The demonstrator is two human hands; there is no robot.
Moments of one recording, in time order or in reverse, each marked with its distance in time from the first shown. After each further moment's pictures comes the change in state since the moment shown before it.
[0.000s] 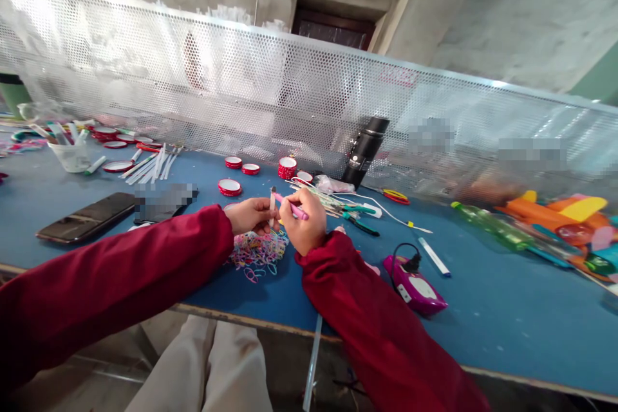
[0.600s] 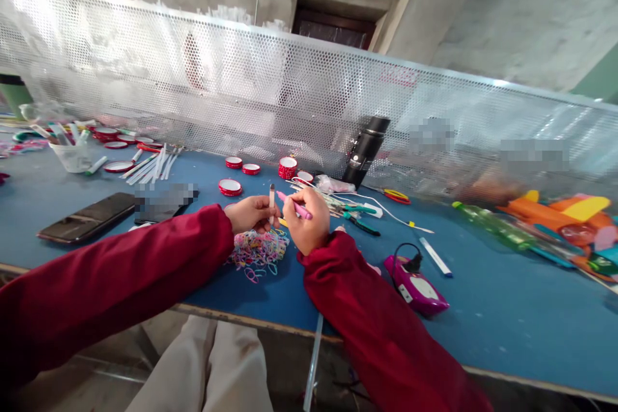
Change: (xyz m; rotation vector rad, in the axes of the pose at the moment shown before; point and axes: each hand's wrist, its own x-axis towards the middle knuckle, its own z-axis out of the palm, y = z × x) left_hand 0.002 0.002 -0.001 0.001 0.024 0.013; right_hand 0.001 0.002 -0.001 0.010 0.058 -0.046
